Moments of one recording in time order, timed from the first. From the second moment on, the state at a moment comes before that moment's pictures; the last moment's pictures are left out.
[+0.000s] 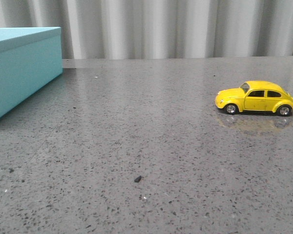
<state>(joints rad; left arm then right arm) 0.07 0.00 0.00 -0.02 0.33 -0.10 -0.03 -0.01 0.01 -0.11 0.33 0.09</state>
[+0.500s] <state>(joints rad) 0.07 0.00 0.00 -0.02 0.29 -0.10 -0.03 -0.01 0.01 -0.11 0.29 0.09</state>
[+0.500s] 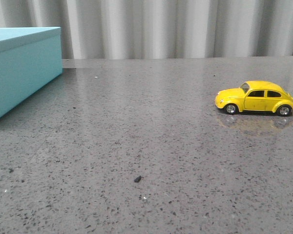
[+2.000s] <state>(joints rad) 0.07 0.00 0.00 -0.02 0.14 -0.10 -0.03 -0.01 0.01 -0.12 0.21 0.09</state>
